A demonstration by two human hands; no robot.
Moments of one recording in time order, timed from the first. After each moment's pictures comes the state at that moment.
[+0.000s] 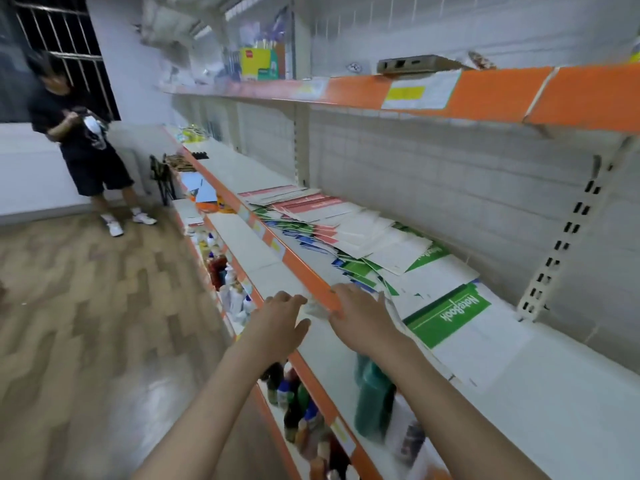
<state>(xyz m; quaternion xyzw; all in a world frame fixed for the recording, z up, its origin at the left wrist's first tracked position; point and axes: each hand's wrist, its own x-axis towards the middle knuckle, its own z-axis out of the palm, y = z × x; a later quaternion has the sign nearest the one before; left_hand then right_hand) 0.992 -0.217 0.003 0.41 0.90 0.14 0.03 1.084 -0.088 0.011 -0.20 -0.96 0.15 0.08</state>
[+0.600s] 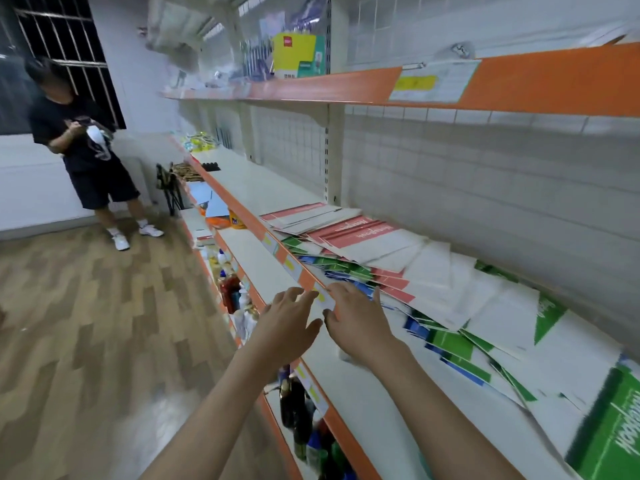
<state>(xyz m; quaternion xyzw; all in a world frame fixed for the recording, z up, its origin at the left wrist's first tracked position) 0.773 -0.180 0.000 0.42 0.90 0.12 0.00 0.848 -0.066 -0.001 -0.19 -0.96 0.15 0.12</state>
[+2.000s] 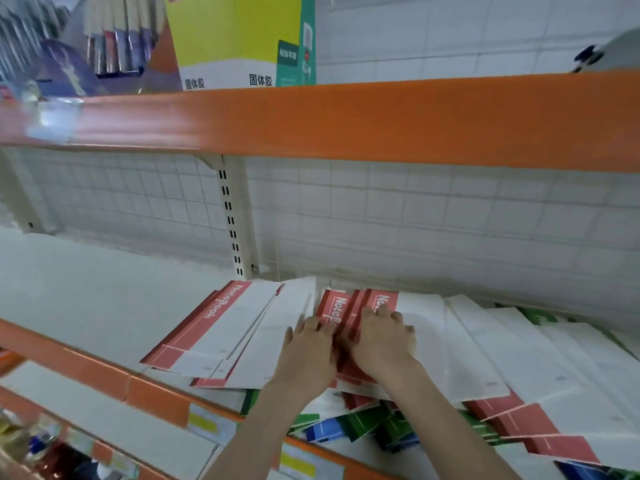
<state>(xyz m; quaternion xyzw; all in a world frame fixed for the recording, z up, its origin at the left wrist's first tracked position) 0.492 0.044 -0.006 0.68 0.71 0.15 0.08 0.608 0.086 0.013 -0.64 -0.76 0.06 0.07</state>
